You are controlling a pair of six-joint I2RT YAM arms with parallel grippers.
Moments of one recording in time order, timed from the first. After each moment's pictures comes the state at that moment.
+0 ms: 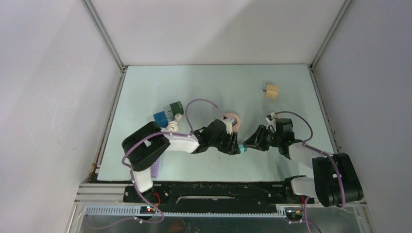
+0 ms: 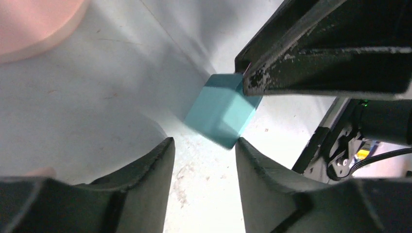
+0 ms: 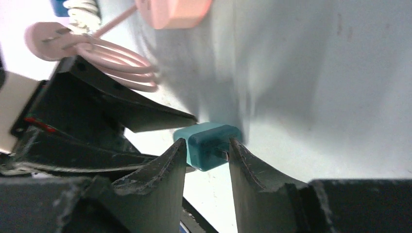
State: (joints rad) left arm -0.96 1.83 0.88 0.27 0.26 -0.60; right arm 0.18 1.27 0.34 0.16 -0.68 0.72
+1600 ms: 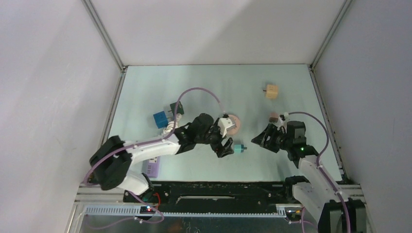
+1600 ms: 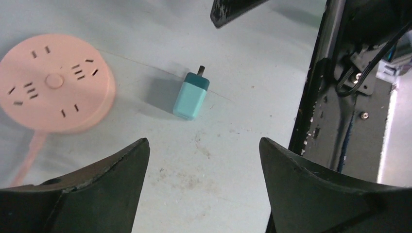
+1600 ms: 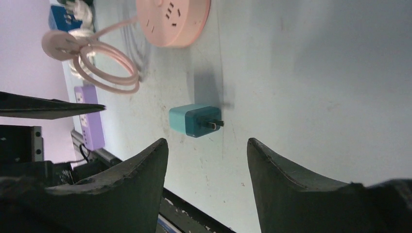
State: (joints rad) left arm -0.93 1.39 0.76 0.10 0.34 -0.05; right arm 0.12 0.90 0.36 -0.21 -0.54 0.64
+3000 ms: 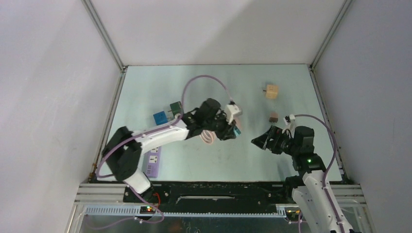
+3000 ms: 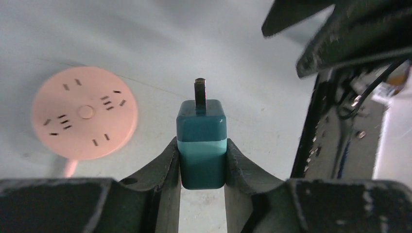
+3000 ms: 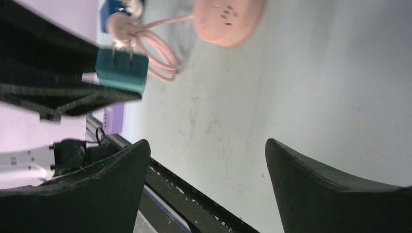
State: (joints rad) left arm -0.90 1.64 1.11 -0.14 0.40 0.04; right arm 0.06 0.60 0.36 -0.38 -0.61 0.60
